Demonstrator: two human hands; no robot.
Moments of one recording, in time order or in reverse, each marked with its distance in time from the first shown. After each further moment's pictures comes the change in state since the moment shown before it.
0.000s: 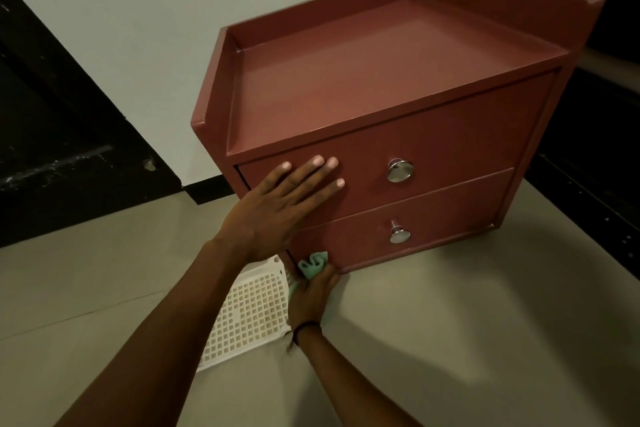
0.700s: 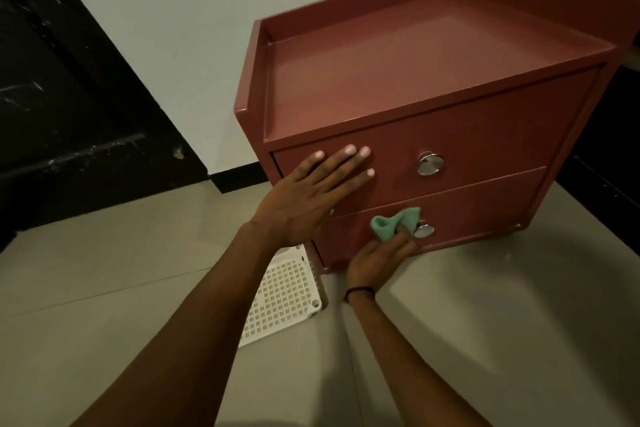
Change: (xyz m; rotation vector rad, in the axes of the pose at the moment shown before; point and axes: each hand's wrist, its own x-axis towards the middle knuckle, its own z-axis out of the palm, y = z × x) left_hand 0.000 0.002 -0.007 -0.055 -0.010 -0.012; right_hand 0.056 -0.029 -0.046 -0.088 0.536 -0.379
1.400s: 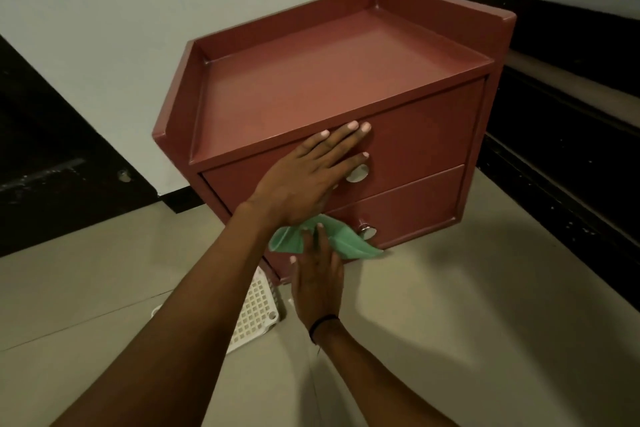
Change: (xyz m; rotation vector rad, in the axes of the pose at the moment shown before) left_hand 0.103 0.029 -0.030 -0.125 0.077 0.086; right_hand -0.019 0.018 -0.035 -0.377 -0.376 -0.544
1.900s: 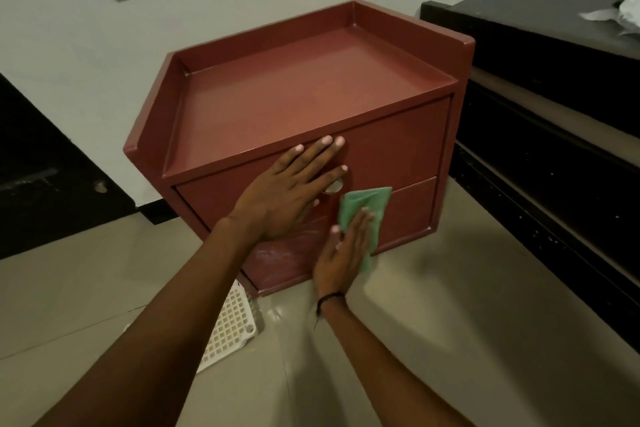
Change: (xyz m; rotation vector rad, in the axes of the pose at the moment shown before) left_hand 0.002 0.007 0.007 0.068 -0.024 -0.032; right_hand 0.075 0.033 -0.048 0.368 0.289 0.411
